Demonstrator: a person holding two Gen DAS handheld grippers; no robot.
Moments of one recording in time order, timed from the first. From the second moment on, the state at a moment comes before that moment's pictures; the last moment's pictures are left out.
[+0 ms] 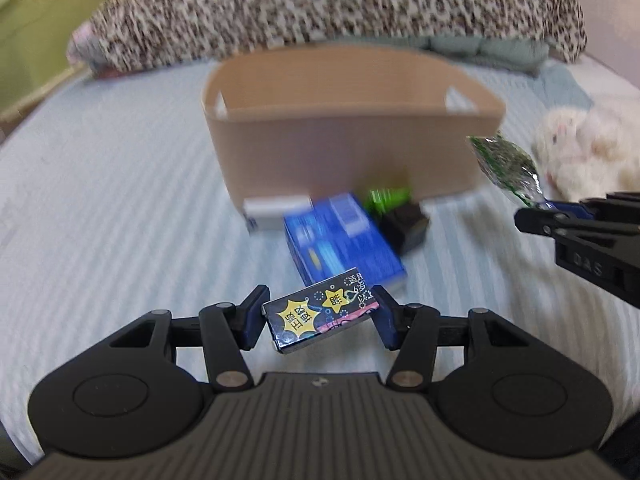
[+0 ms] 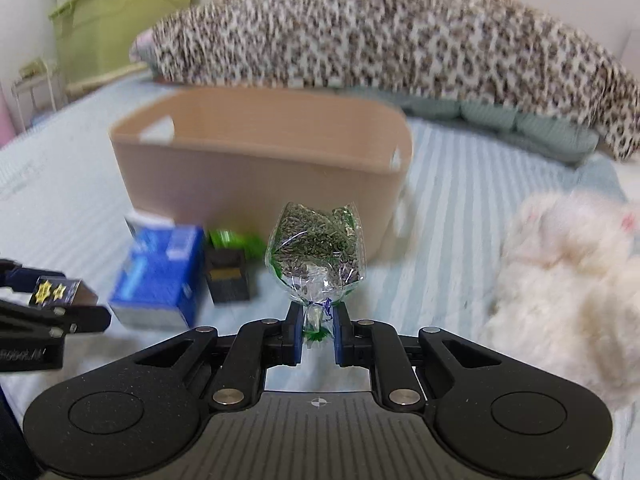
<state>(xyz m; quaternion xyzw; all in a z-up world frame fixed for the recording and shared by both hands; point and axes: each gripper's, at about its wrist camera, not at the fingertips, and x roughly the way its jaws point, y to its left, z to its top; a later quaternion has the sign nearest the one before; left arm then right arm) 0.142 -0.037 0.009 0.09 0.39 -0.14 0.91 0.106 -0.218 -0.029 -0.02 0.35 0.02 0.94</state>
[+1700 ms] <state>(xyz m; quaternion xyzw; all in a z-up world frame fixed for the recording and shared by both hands) 0.250 -0.053 0.052 0.07 0.35 -0.10 0.93 0.193 -0.190 0.039 -0.02 0.32 -0.02 0.95</state>
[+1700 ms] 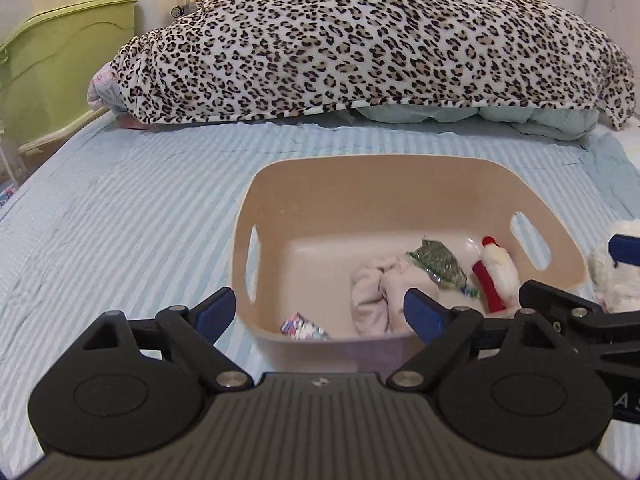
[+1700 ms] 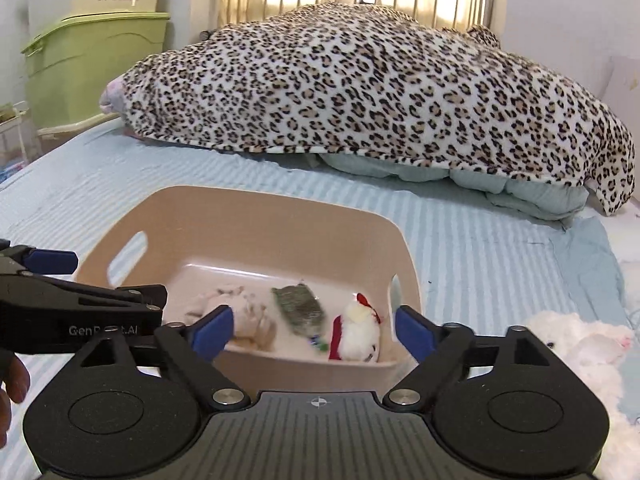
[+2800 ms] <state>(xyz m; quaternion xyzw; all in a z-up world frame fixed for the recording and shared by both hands) 0.244 -0.001 -0.015 0.07 0.46 -0.05 0.88 0.195 -0.174 -0.052 -0.05 0.44 0.02 0.90</state>
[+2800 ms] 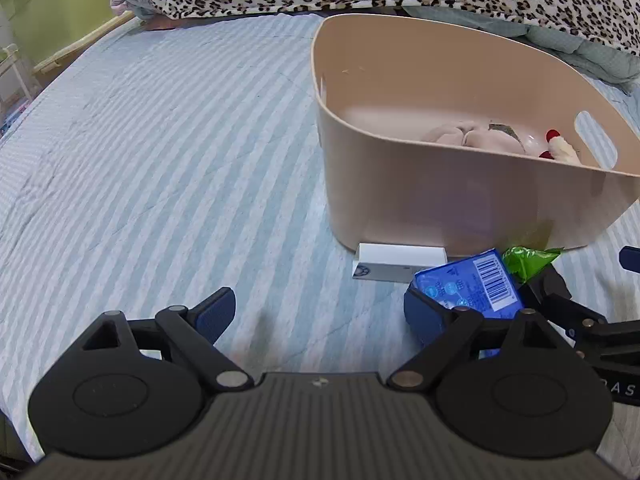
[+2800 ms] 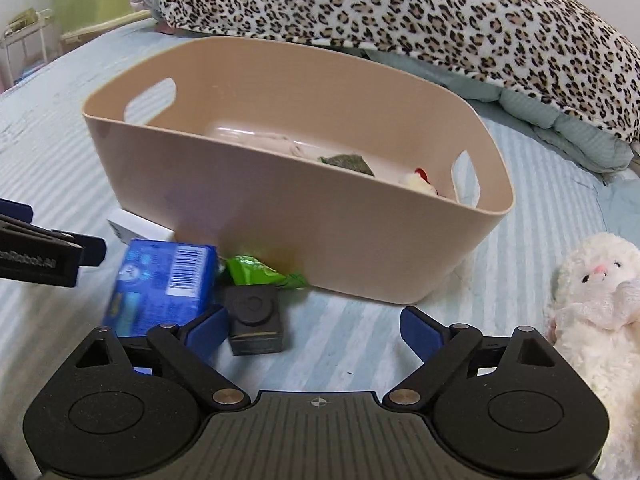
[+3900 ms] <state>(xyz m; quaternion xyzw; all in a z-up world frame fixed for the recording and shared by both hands) 0.239 -0.046 -0.014 0.04 0.46 -0.10 0.88 0.184 -0.205 -0.074 -0.02 0.44 0.01 0.90</state>
